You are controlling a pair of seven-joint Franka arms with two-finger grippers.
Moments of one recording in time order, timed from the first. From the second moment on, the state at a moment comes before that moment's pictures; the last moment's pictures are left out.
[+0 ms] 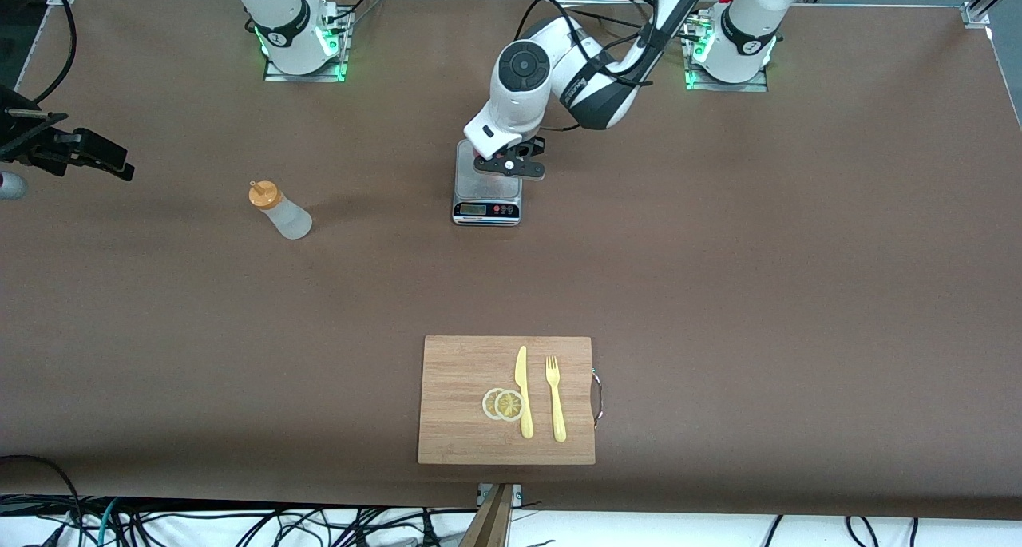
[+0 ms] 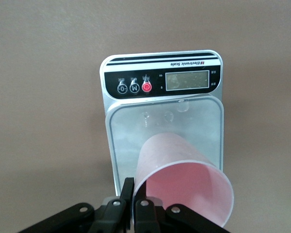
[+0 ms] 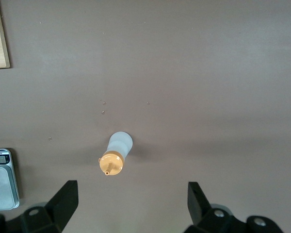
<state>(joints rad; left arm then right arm) -0.83 0.46 -0.11 -1.83 -0.21 2.24 -0.72 0.00 0.02 -0.05 -1.62 0.00 1.60 0.01</state>
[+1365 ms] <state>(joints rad) -0.78 0.33 0.11 -1.55 -0.26 1.86 -0.71 0.00 0.03 -0.05 -1.63 0.00 1.60 0.01</state>
